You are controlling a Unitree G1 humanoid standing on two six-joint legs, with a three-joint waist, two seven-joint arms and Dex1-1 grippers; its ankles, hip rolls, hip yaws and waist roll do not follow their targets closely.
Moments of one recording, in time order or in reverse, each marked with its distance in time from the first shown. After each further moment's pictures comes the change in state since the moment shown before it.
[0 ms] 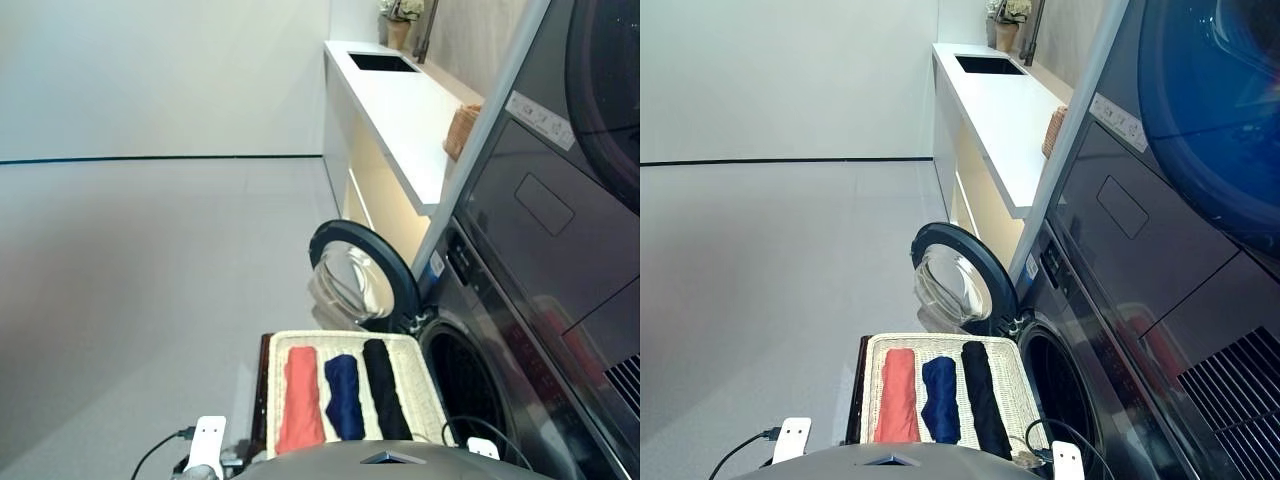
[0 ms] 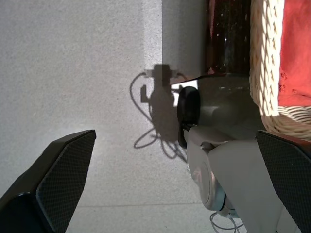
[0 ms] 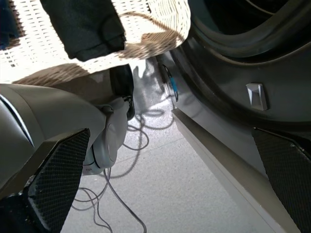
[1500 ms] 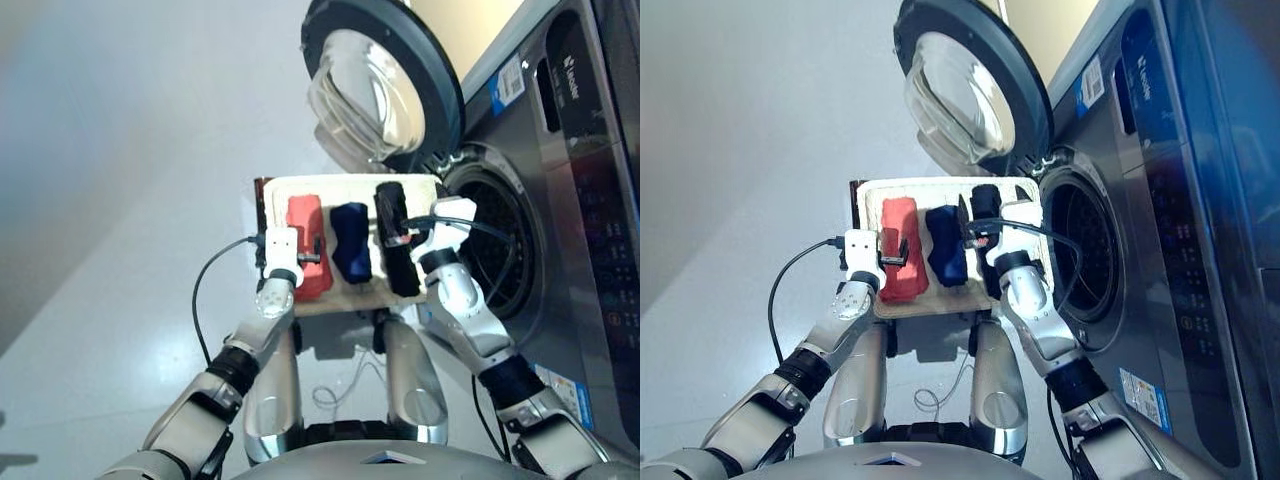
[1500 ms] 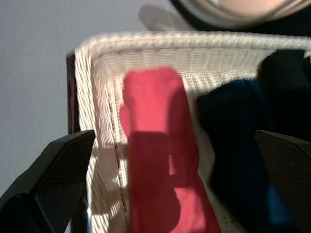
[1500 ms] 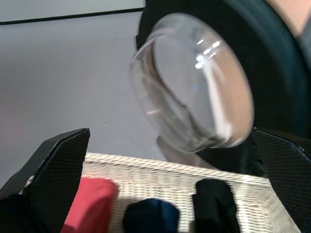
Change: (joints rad) left arm -0.479 -0.056 -0.316 -0.788 -0.156 -0.023 0.386; right arm -0.501 -0.114 0.262 -1.298 -0.021 -0.096 -0.313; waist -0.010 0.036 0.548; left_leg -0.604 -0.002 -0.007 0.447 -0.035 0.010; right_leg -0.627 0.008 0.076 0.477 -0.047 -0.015
